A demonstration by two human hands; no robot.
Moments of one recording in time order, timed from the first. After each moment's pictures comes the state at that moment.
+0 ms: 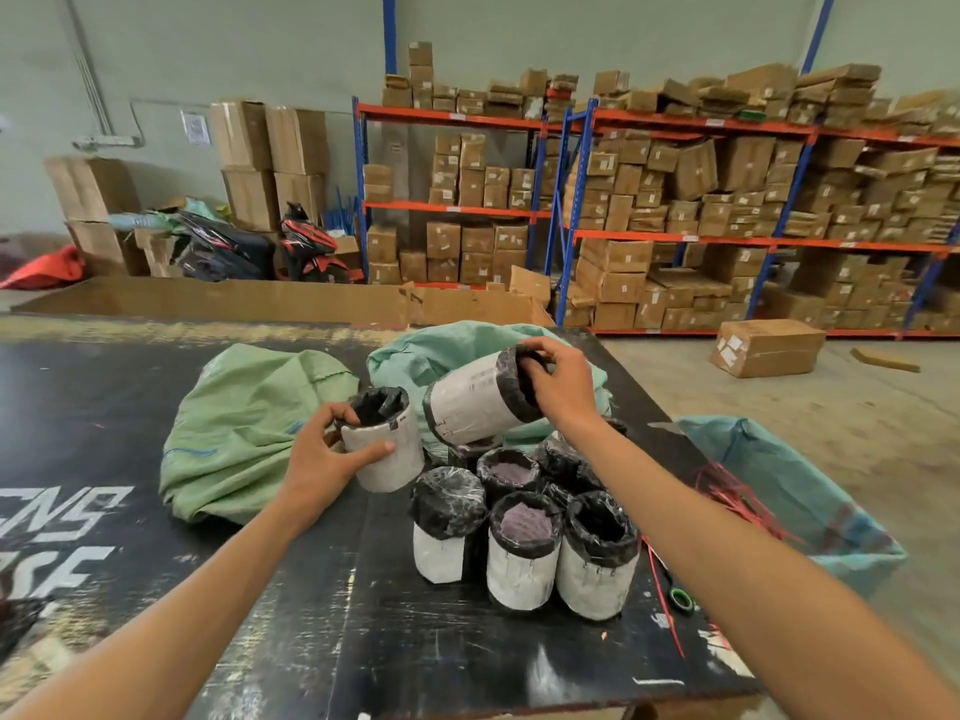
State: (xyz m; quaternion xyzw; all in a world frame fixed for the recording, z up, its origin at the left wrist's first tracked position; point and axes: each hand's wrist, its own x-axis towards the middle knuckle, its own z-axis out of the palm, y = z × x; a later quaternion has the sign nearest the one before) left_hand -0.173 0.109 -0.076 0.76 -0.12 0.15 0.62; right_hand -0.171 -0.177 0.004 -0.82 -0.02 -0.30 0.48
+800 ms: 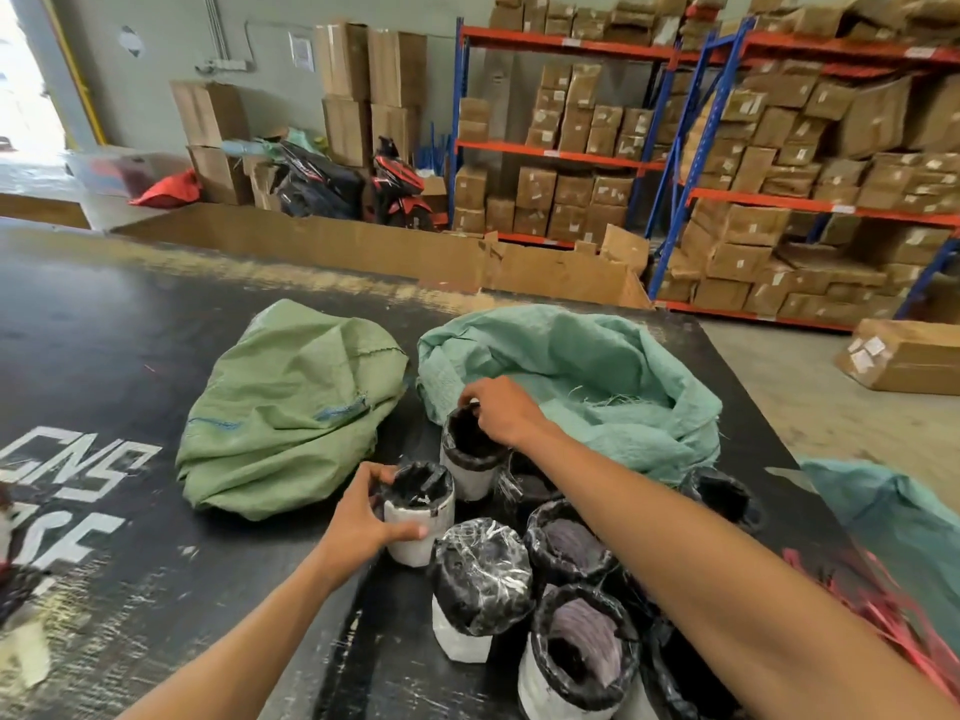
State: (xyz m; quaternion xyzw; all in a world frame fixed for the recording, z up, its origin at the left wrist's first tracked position) left_hand -0.099 0.099 -0.184 0.78 0.03 0.00 0.63; right_hand 0.017 -0.097 -0.072 -0.97 -0.18 -0.01 0.13
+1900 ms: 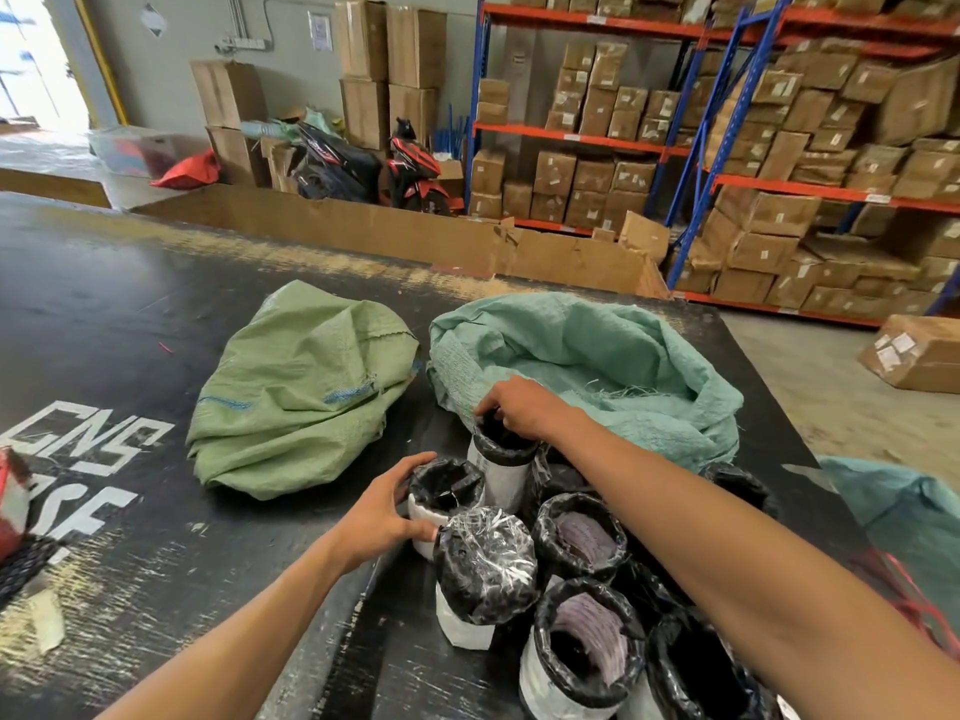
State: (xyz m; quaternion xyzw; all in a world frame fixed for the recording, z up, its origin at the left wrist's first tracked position) left_hand -0.096 0.089 -0.180 0.77 -0.07 -0.10 0.62; right_hand 0.039 -0.120 -0.088 -0.96 -0.26 0.06 0.06
